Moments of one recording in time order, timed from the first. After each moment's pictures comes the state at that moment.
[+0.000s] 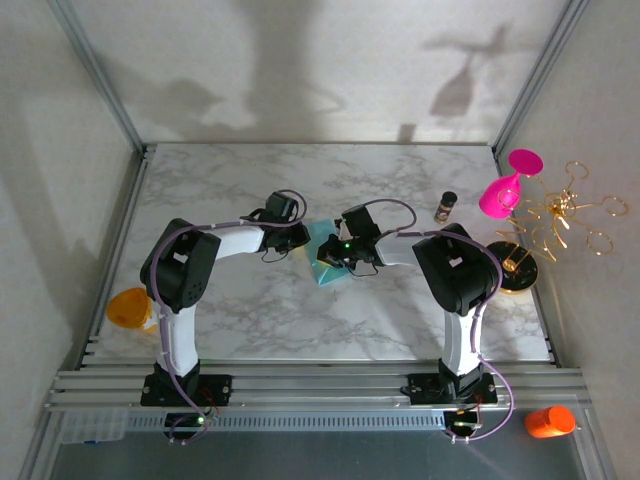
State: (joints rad) left arm -0.47 1.99 1.17 -0.11 0.17 -0.84; right arm 0.59 1.96 1.03 0.04 -0.52 0.83
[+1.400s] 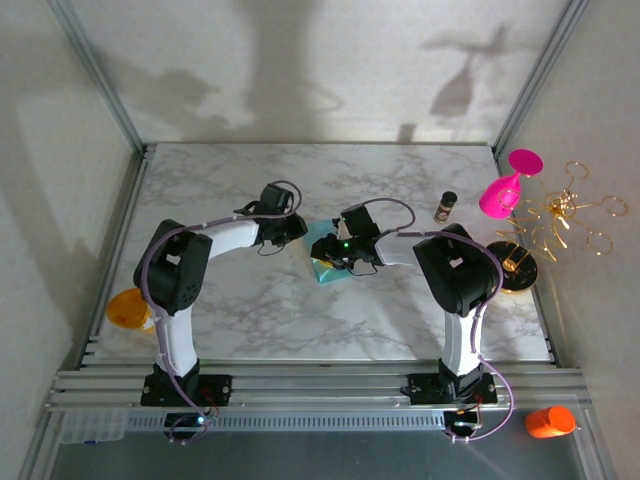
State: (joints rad) left arm -0.43 1.94 1.21 -0.18 0.17 -0.84; right arm 0.59 1.96 1.04 0.04 -0.55 0.83
